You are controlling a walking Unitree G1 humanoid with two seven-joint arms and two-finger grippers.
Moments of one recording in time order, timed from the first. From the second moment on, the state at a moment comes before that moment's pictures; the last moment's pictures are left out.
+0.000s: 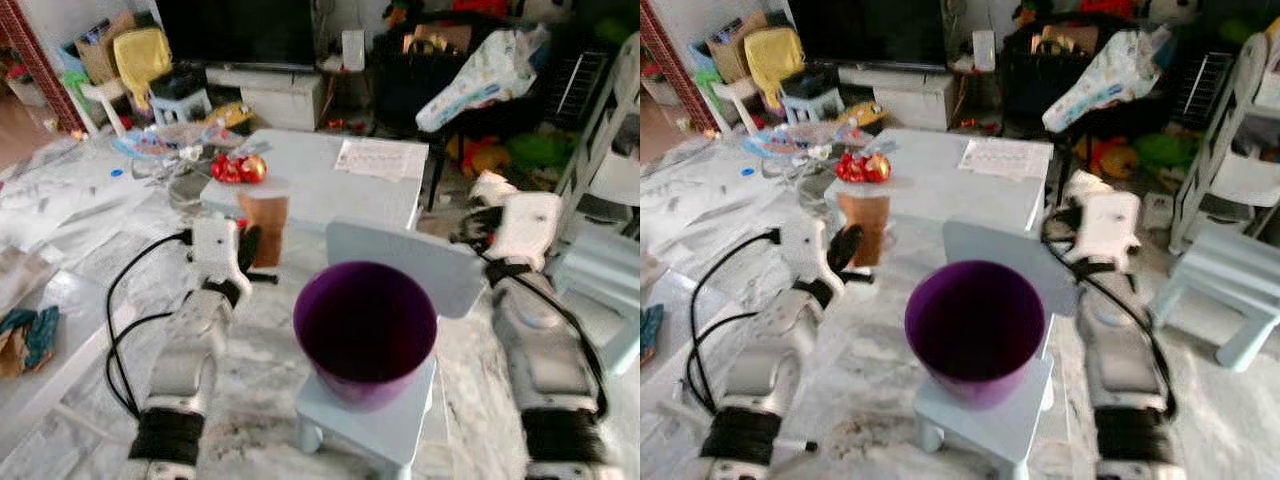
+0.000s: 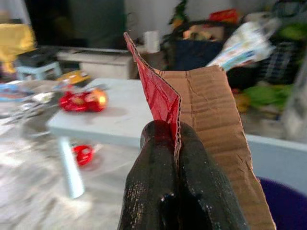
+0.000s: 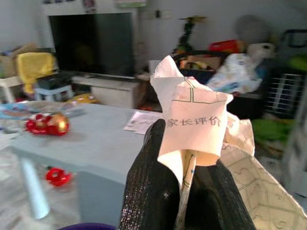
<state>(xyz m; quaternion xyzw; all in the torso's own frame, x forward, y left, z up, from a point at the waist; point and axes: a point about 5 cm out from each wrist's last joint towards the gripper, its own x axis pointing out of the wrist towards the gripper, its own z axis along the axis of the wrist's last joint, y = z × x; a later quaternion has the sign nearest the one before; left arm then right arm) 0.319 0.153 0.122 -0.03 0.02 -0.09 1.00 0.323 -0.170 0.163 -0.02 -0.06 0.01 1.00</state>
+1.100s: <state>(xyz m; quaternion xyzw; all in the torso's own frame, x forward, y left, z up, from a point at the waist) 0.226 0.190 0.071 0.06 0.14 -0.14 0.98 0.338 -0.106 0.064 0.04 0.14 0.14 0.98</state>
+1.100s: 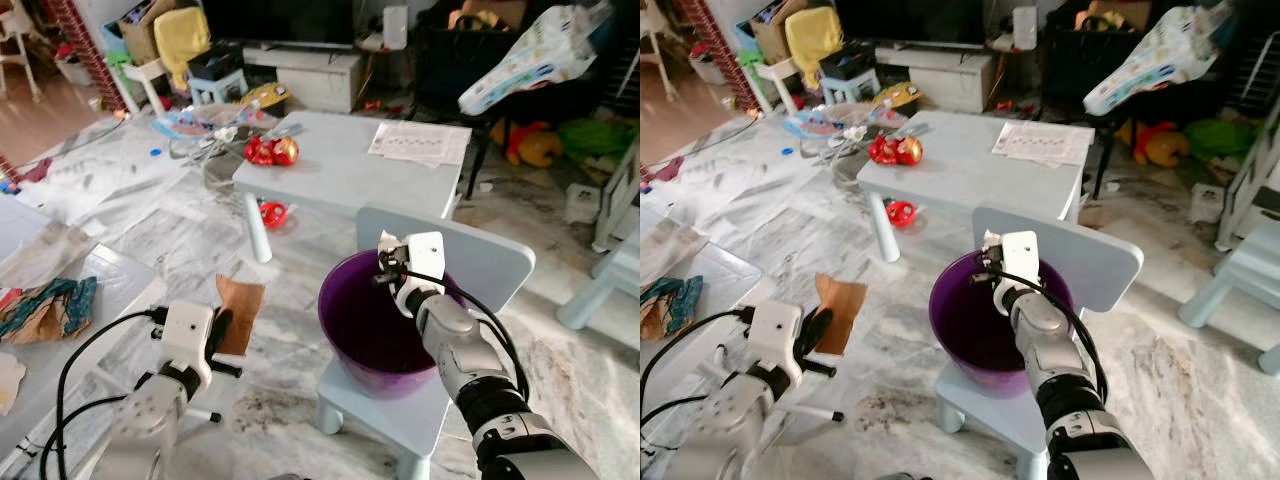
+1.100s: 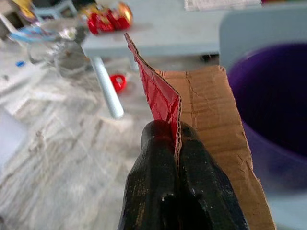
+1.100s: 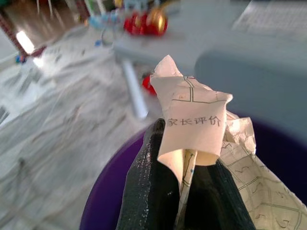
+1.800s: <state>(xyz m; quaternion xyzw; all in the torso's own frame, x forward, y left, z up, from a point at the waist) 0.238 0.190 0.092 0.08 0.12 -0.16 0.98 0.337 -0.132 0.046 0.02 0.16 0.01 0.99</state>
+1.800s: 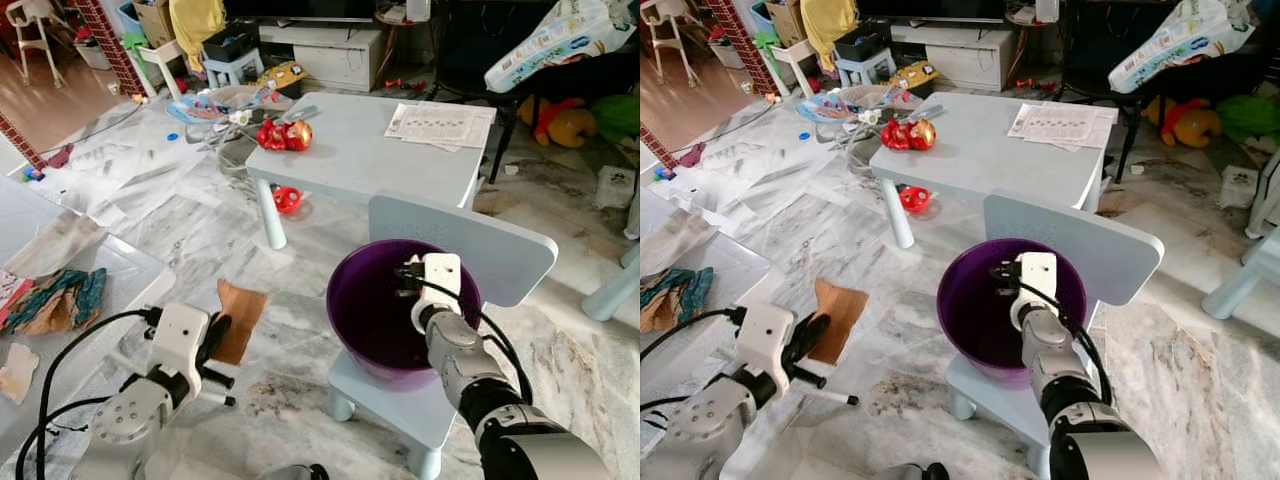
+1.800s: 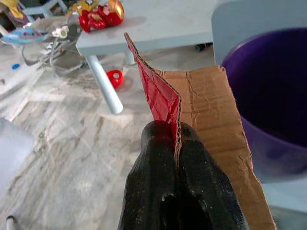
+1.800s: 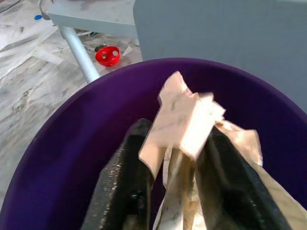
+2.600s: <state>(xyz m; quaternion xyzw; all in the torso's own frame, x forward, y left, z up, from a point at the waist) 0.298 0.152 0.093 0.05 0.08 -0.19 0.98 0.319 -0.154 0.039 0.04 0.14 0.01 0.99</state>
